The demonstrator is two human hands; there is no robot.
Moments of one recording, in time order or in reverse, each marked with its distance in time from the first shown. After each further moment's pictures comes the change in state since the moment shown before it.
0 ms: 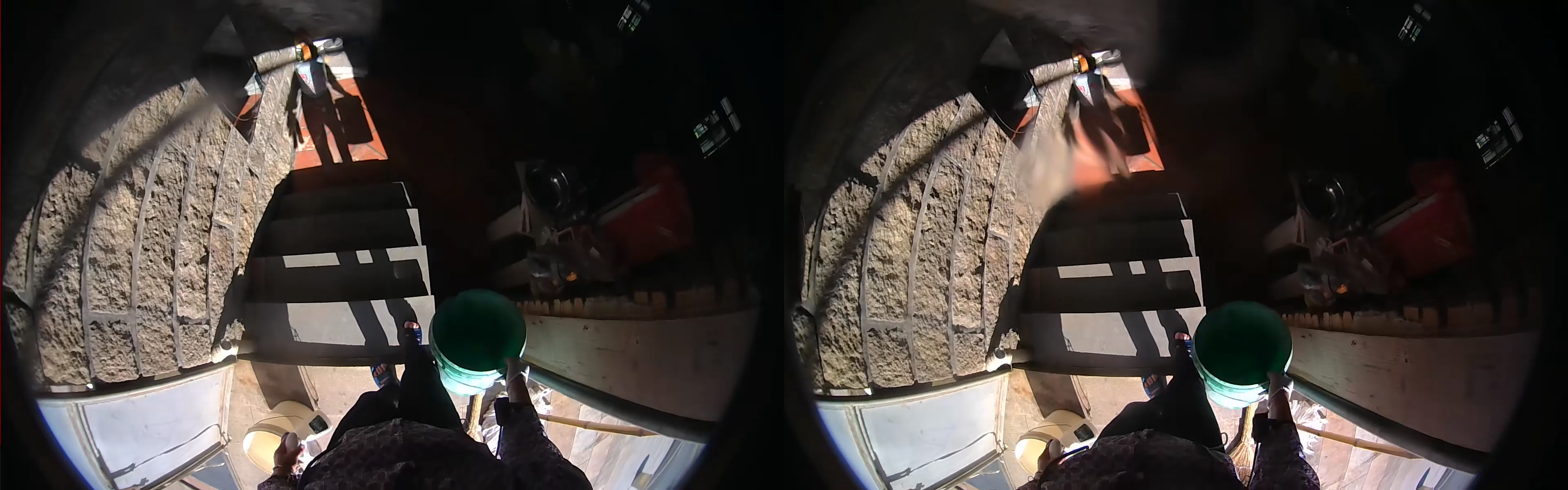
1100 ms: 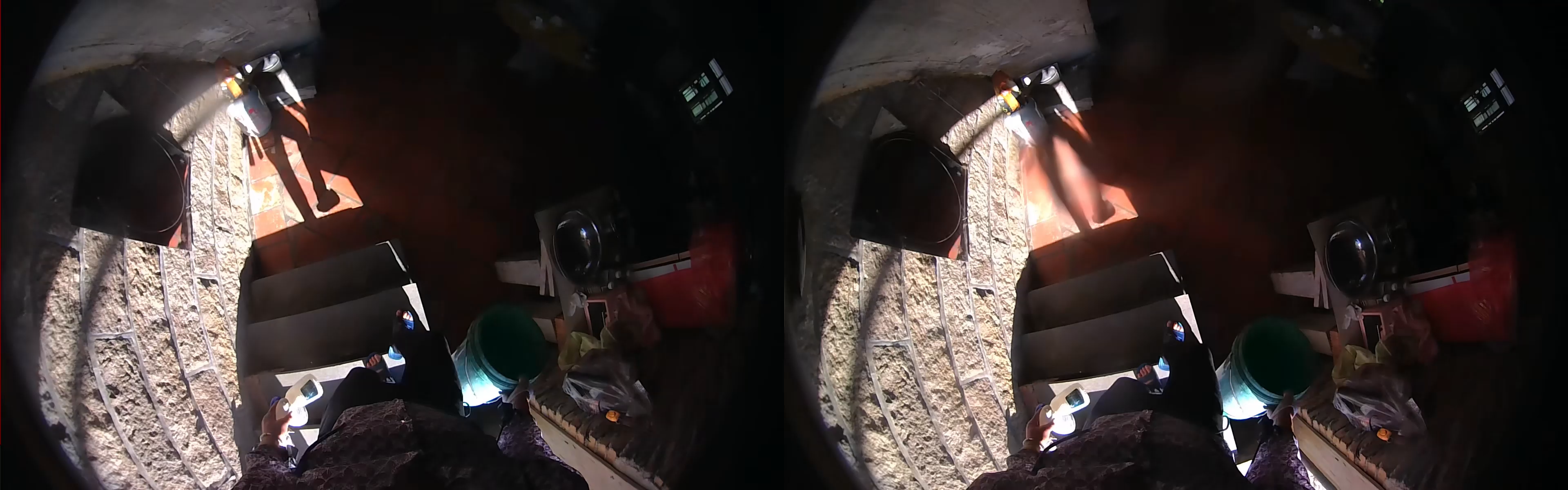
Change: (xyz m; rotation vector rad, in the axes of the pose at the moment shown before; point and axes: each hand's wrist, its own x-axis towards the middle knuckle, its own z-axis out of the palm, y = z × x) left_hand 0.643 0.362 0.117 0.126 -0.142 0.347; right_hand 0.230 -0.204 0.287 -0.476 -0.004 -0.137
